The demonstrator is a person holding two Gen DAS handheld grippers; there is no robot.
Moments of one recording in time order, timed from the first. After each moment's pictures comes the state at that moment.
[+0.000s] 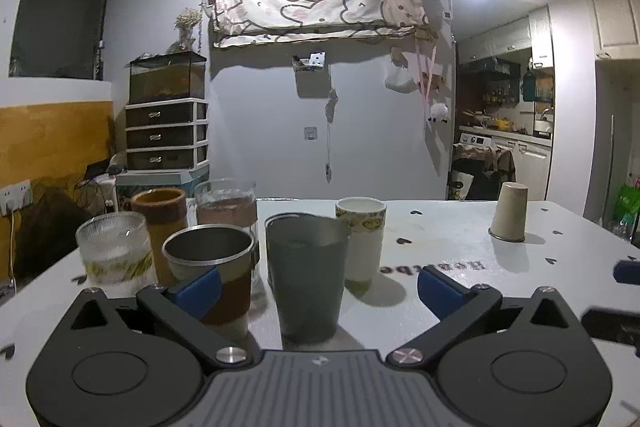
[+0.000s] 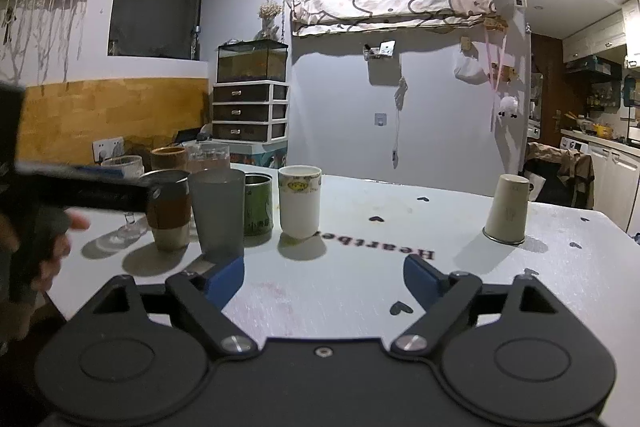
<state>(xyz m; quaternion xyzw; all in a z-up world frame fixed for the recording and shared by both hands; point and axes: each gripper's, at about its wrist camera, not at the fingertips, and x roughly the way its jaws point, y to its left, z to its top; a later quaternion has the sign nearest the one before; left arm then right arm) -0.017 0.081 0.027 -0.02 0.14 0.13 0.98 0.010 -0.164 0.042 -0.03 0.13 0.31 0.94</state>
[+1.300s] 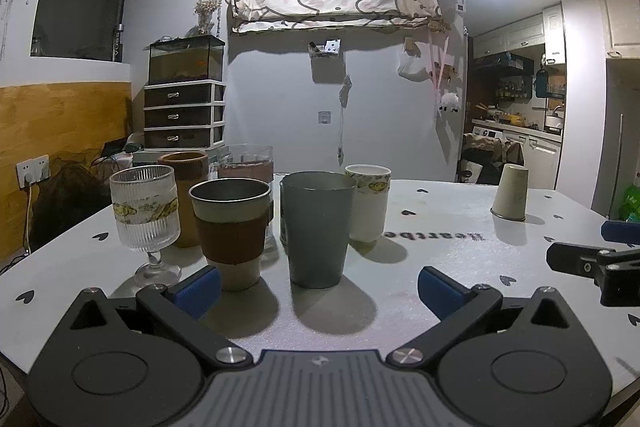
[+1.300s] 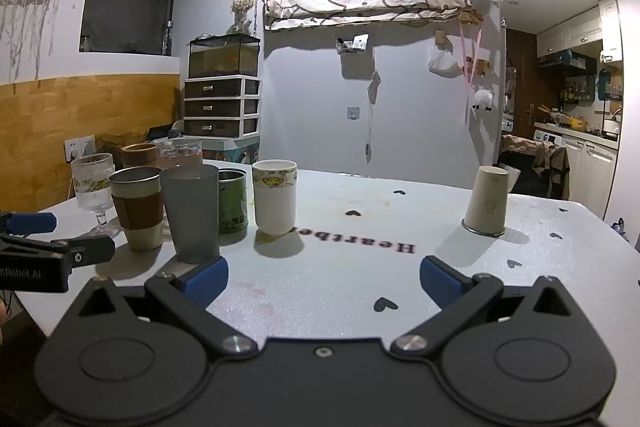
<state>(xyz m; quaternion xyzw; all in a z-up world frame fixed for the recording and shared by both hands) -0.056 0.068 0.007 -0.03 0.15 0.15 0.98 0.016 -0.153 0.037 -0.04 0.13 0.27 0.95</state>
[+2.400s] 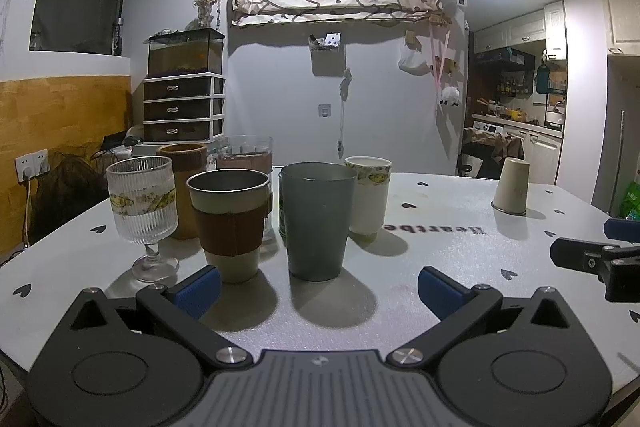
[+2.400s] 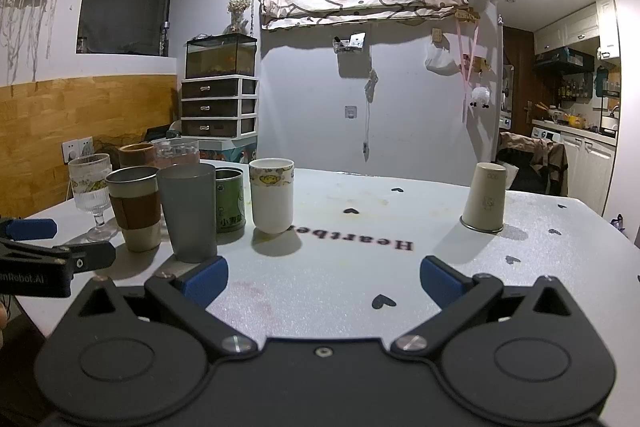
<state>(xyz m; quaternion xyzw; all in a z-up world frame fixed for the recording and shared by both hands) -0.052 0.069 0.000 -0.03 0.16 0.15 0.98 0.016 -0.155 0.033 -0.03 0.14 0.26 0.95</state>
